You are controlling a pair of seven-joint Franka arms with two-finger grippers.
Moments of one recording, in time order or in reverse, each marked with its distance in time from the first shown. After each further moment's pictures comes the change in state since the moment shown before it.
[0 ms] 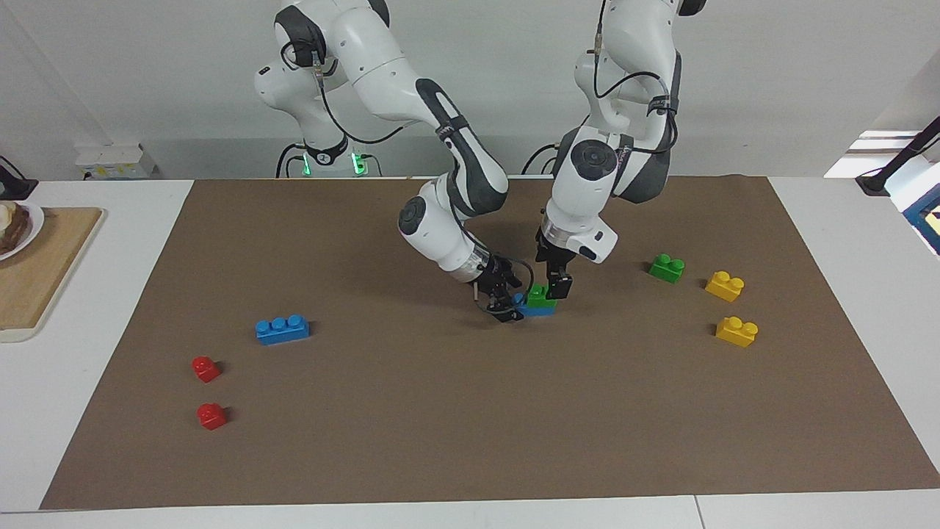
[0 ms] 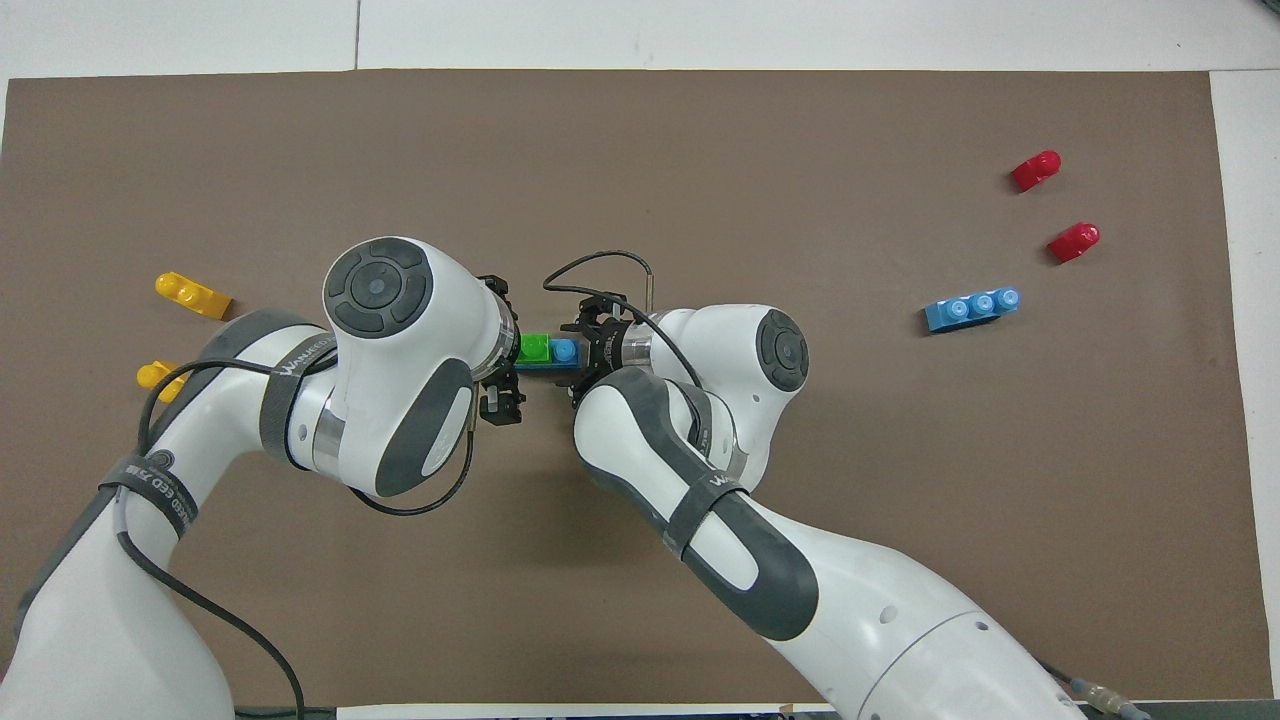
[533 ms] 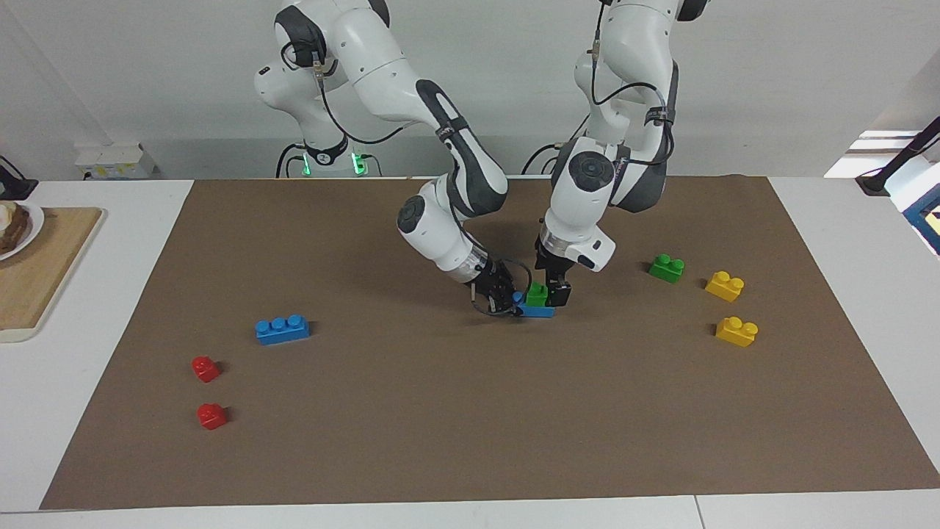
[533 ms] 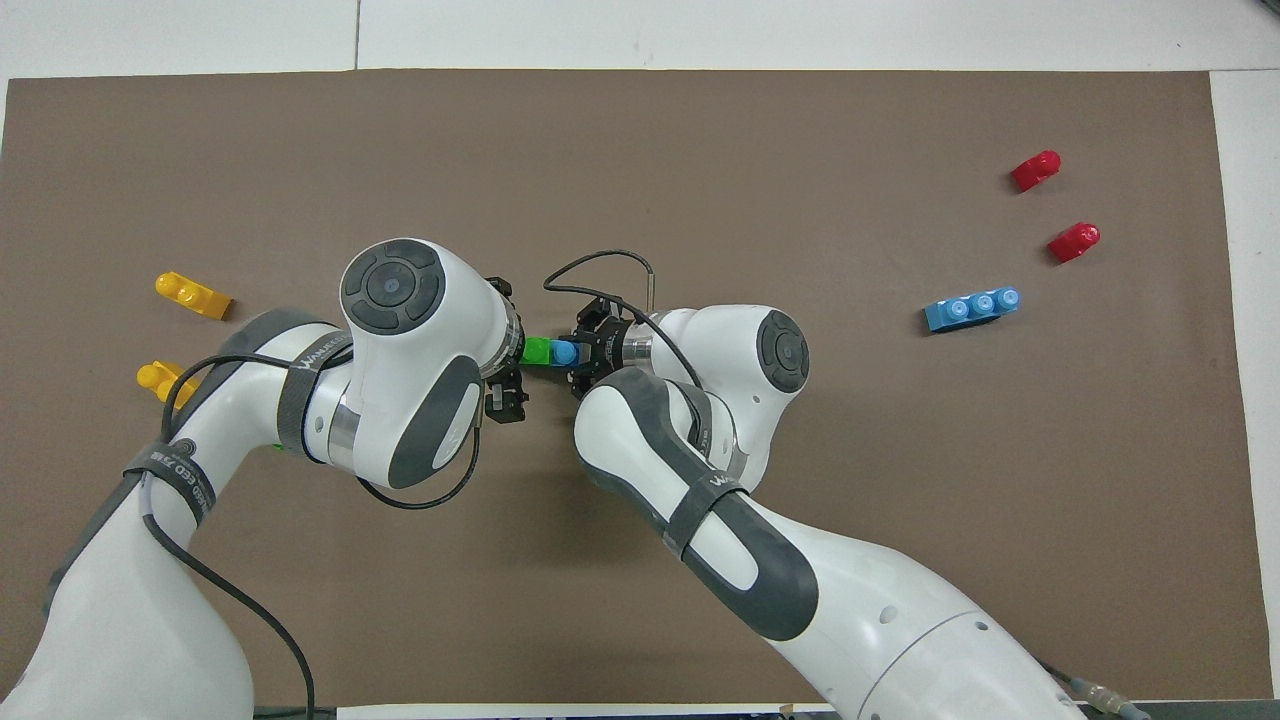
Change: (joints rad) left arm 0.000 0.036 0.000 0.000 0.004 0.022 -0.001; right arm 0.000 0.000 0.000 0.000 0.000 0.002 -0.003
